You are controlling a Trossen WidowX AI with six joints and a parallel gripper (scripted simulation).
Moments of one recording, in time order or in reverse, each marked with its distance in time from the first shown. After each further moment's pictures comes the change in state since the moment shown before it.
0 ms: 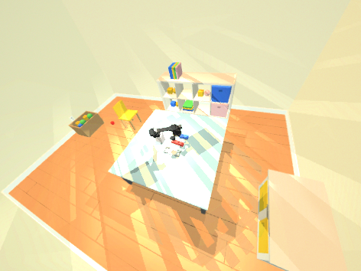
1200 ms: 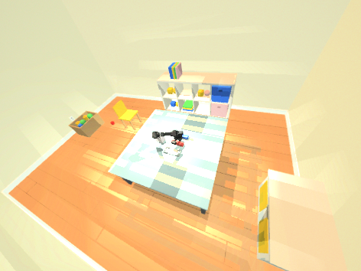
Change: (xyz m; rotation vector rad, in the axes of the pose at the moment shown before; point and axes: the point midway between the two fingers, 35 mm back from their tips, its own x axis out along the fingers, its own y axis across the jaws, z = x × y) arm 0.087 -0.006 -0.003 0.002 0.019 -0.016
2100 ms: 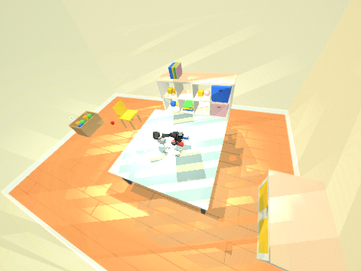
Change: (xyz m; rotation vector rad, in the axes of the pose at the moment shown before) arm 0.023 -0.001 -0.004 -0.007 0.008 -0.007
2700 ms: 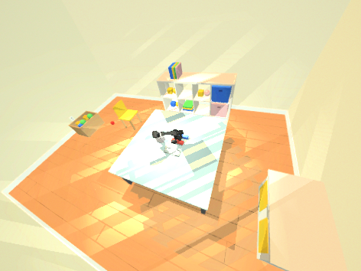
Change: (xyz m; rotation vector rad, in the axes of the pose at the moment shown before) arm -0.031 0.004 0.002 -0.019 0.007 0.000
